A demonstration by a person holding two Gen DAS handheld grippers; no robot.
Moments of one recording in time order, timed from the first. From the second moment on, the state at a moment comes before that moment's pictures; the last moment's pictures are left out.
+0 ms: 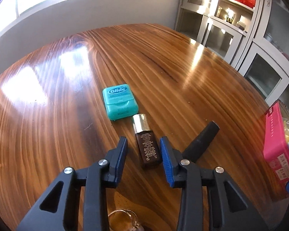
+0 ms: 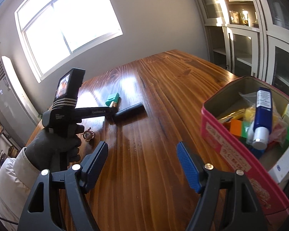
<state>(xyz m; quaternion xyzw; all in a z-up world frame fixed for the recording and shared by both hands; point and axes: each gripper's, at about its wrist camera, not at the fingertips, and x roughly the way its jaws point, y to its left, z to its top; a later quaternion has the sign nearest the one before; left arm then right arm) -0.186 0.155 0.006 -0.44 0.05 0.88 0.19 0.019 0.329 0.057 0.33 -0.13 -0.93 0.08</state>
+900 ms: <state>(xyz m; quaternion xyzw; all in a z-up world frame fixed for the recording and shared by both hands) -0.162 0.077 0.022 -0.39 0.02 0.91 0.15 -0.131 0.247 0.029 0.41 -0.04 -0.91 0.08</state>
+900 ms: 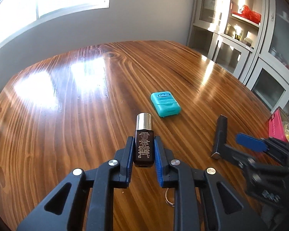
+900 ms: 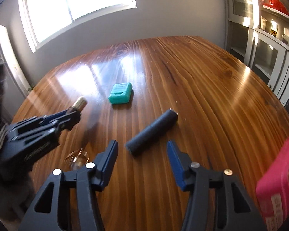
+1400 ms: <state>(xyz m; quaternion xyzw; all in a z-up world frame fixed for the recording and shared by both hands) -0.162 0.076 0.020 -0.40 0.01 0.90 0.16 -0.144 0.252 0.017 0.42 -0.05 -0.90 0.07</state>
